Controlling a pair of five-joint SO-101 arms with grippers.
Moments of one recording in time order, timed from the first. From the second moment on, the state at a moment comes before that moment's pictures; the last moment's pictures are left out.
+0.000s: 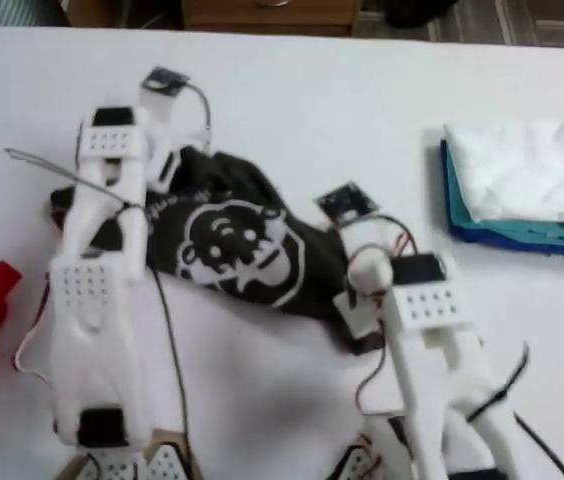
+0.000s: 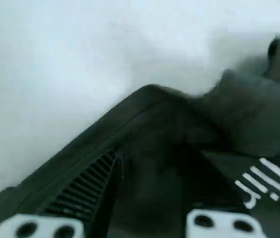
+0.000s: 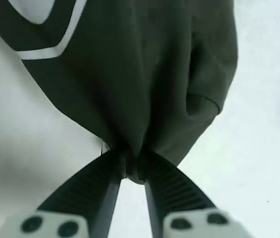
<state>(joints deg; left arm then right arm) -10.0 55.9 -48.3 81.5 -20.2 -11.7 -34.9 50.2 72.6 23.2</state>
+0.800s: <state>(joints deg) -33.6 40.6 -22.1 101.4 -35.1 -6.5 -36.8 49.2 54.9 16.6</state>
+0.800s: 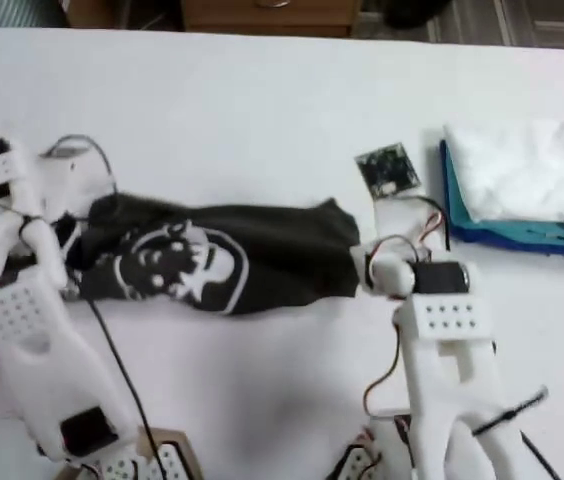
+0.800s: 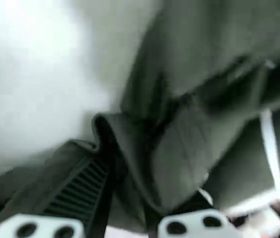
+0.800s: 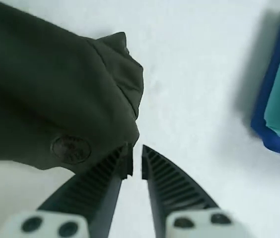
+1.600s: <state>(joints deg) -24.2 27.9 -25.9 84.2 -14.5 -17.1 27.6 -4.2 67.7 2.2</state>
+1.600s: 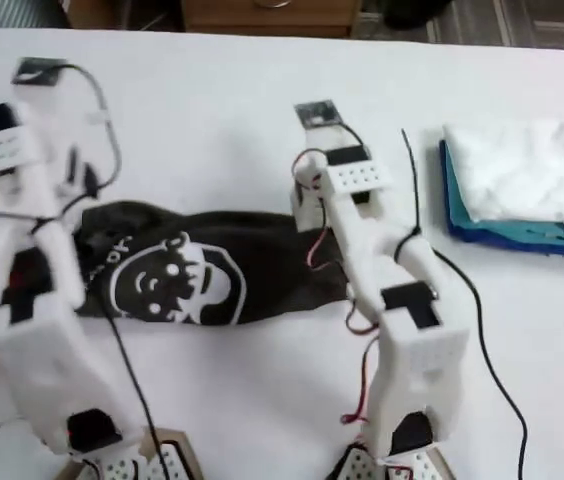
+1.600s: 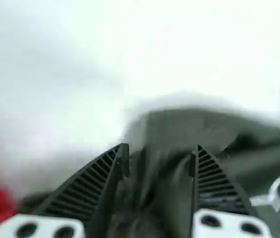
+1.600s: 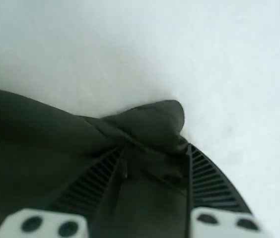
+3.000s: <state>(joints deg) -9.0 12.0 -9.8 99.6 -12.2 -15.7 38.5 -17.4 77.7 1.9</state>
